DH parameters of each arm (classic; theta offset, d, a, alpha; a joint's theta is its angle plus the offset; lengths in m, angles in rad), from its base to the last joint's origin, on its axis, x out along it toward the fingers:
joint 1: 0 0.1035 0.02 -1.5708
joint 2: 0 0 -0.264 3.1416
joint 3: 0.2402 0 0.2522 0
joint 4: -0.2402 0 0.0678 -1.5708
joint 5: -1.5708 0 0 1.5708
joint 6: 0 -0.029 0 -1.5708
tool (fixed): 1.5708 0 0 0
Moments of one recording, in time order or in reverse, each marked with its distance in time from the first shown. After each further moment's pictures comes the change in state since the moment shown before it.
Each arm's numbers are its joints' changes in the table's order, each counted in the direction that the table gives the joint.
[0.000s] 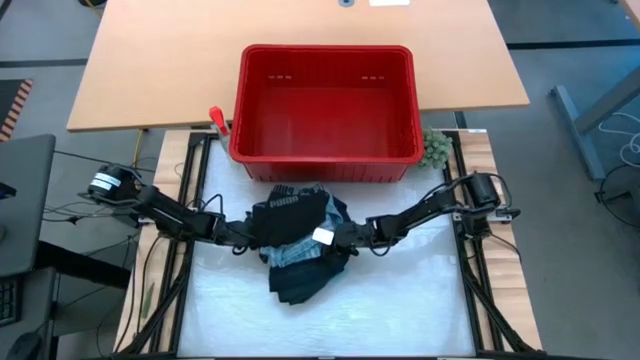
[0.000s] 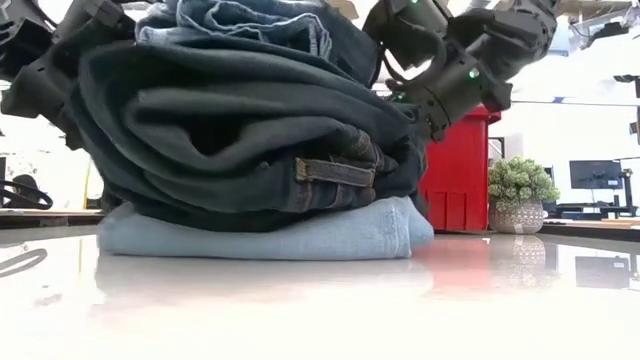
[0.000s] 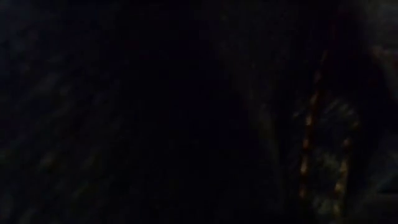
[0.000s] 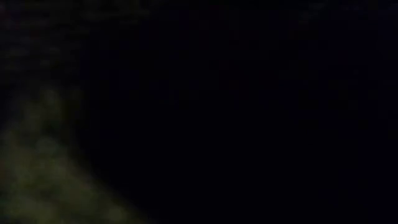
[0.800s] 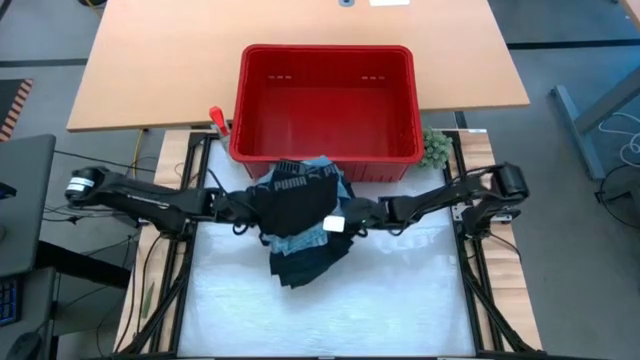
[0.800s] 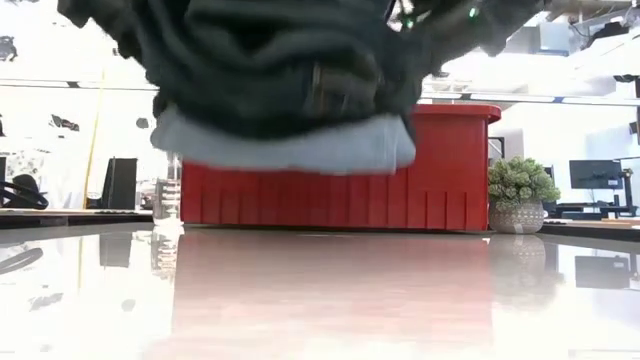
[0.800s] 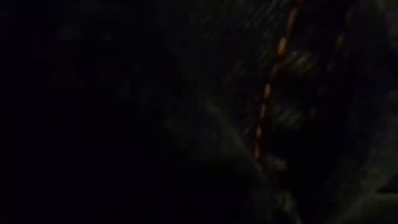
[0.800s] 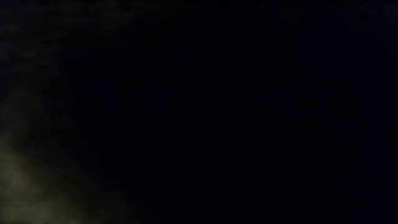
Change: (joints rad) left arm 0.150 -0.273 0.366 -0.679 -0.080 -0.373; right arm -0.074 -0.241 0.015 -0.085 0.000 0.169
